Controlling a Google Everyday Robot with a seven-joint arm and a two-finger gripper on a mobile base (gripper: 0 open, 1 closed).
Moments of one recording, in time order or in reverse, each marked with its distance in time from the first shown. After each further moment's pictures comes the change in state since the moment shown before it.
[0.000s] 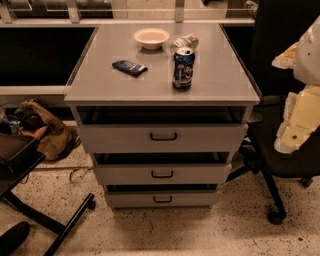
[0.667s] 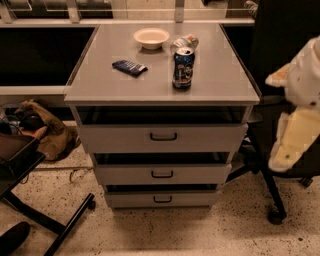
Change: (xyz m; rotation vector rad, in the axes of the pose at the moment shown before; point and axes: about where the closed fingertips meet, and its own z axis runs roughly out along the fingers) arm 0.005 0.017 0.025 -0.027 0.005 -0.009
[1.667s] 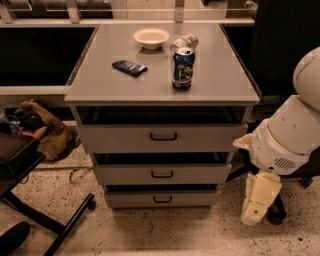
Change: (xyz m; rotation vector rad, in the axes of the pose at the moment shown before) arm 0.005 0.078 0.122 -0.254 -0.081 -0.008
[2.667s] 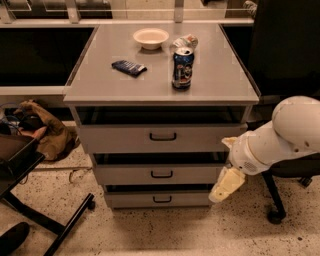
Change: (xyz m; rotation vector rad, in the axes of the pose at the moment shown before) arm -0.001 -0.083 0.091 0.146 -0.212 0.140
